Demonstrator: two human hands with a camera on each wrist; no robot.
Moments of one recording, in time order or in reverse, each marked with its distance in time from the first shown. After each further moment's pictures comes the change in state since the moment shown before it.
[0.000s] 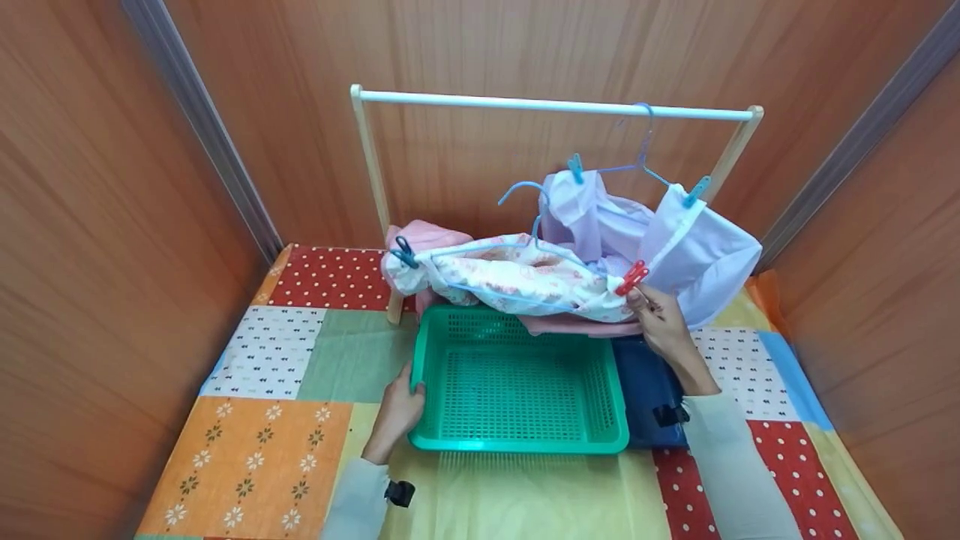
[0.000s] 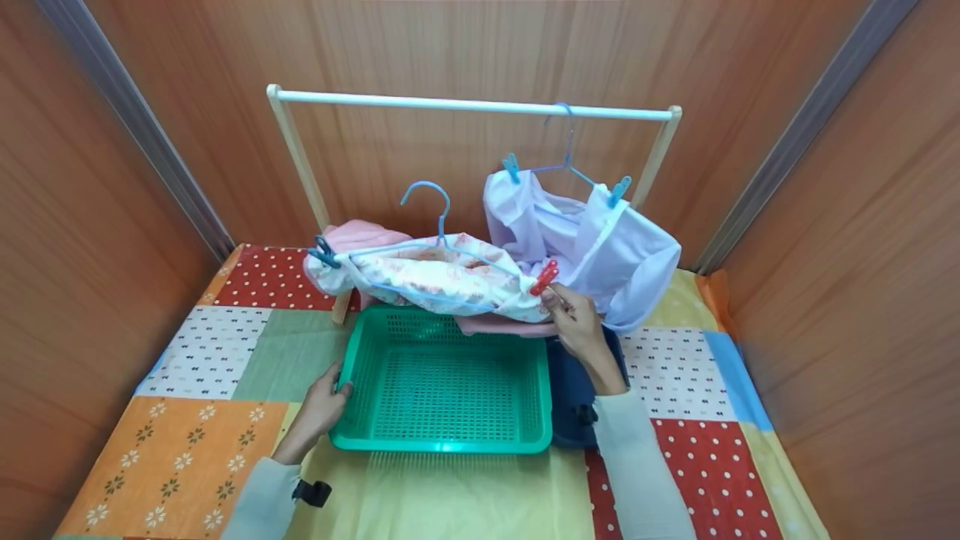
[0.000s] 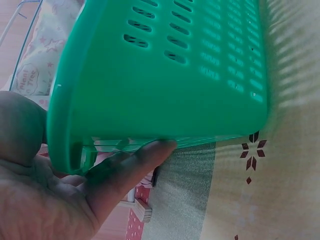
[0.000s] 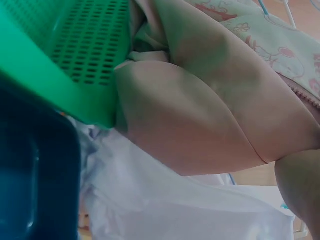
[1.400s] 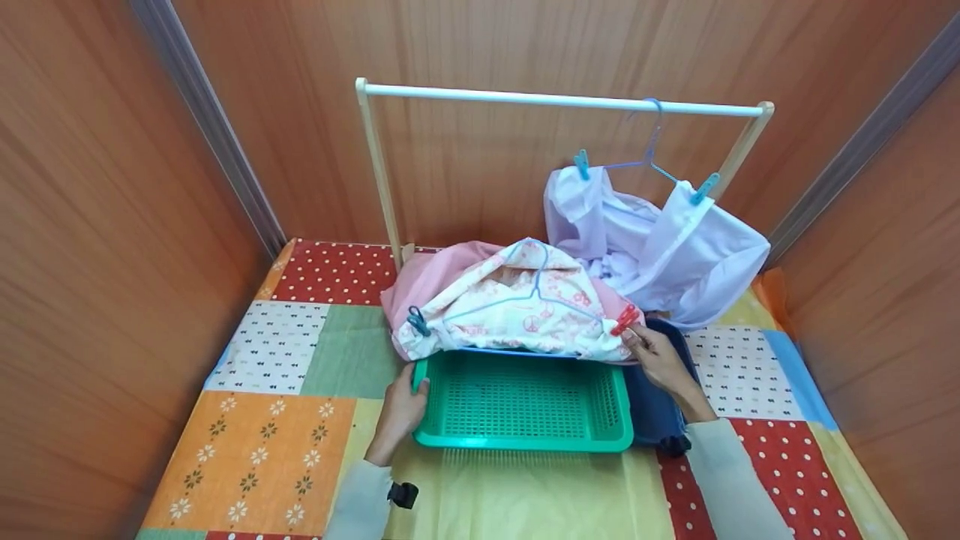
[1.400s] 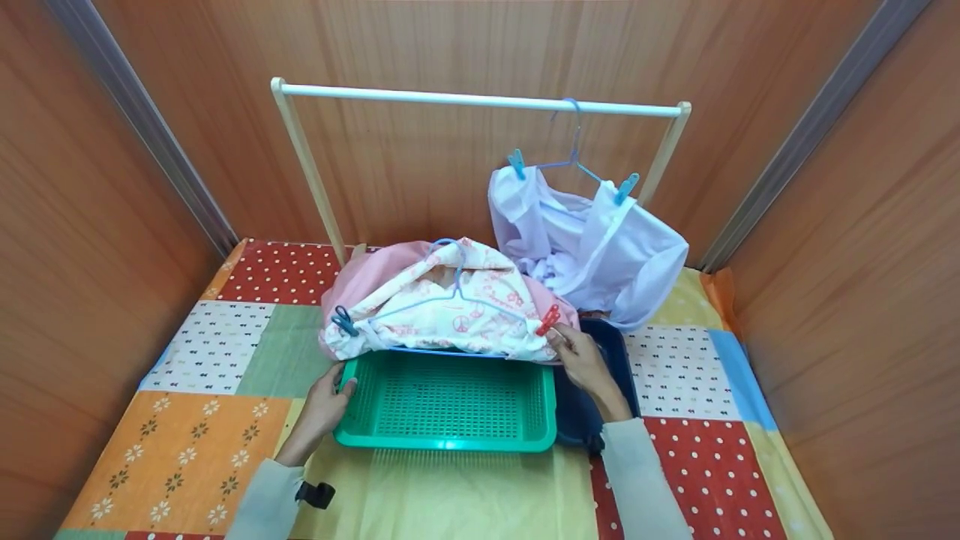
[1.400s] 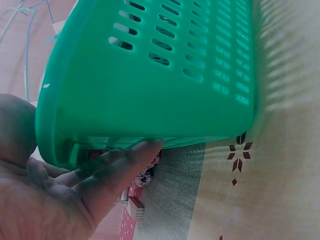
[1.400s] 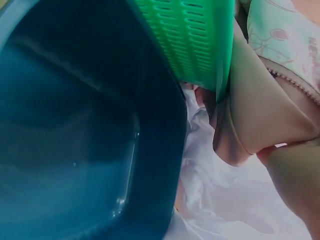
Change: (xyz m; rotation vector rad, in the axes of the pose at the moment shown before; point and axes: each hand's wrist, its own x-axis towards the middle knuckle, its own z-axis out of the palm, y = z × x) left_hand -0.002 -0.005 0.005 -0.011 0.039 -0.061; right_hand -0.042 0.090 0.010 -0.094 -0.126 0.046
